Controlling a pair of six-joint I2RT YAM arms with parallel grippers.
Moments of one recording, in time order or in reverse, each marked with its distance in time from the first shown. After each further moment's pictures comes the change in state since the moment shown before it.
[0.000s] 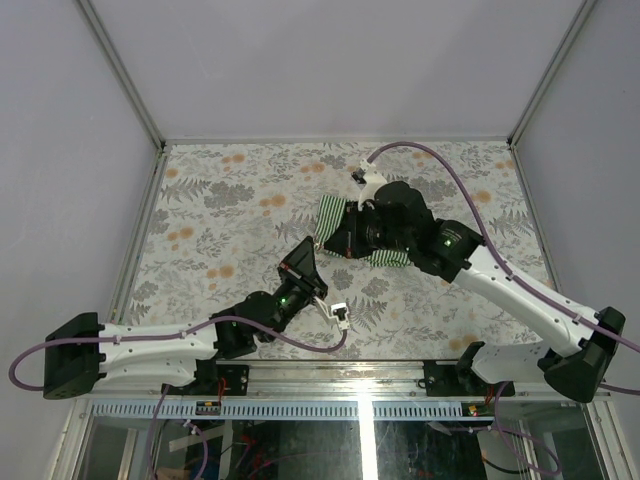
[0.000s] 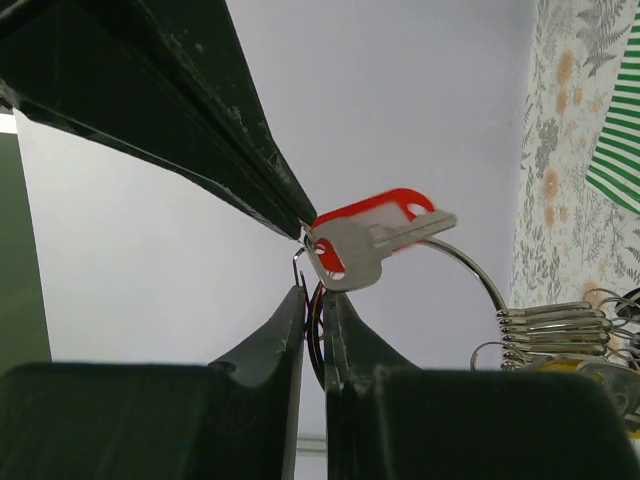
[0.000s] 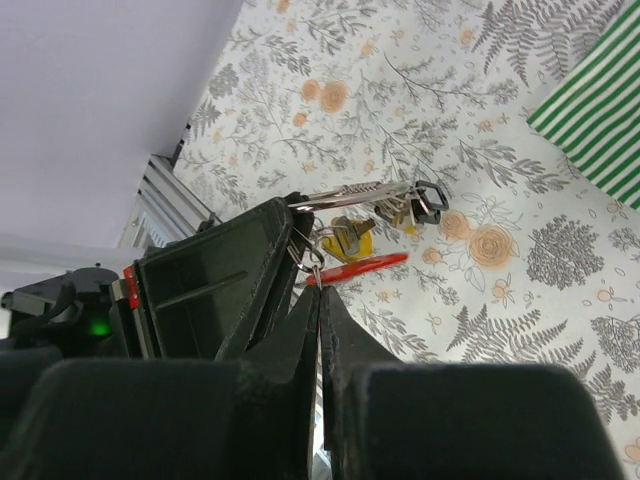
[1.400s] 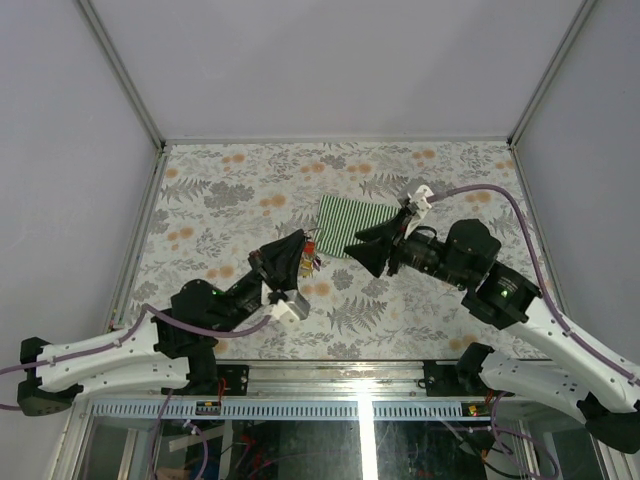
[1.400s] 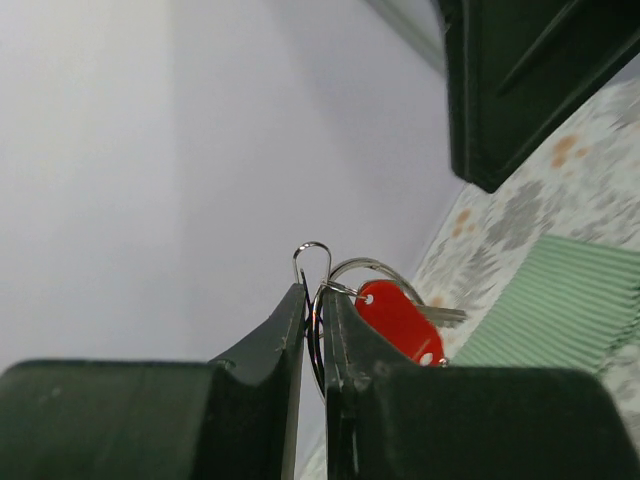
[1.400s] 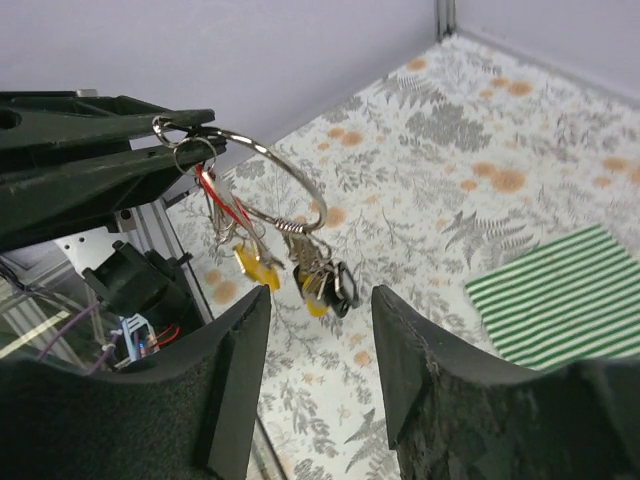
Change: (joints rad) left arm -0.007 -0.306 0.226 -0.319 0.285 -0.628; right arm 0.000 -0.399 -0.290 0.333 -0.046 -0.370
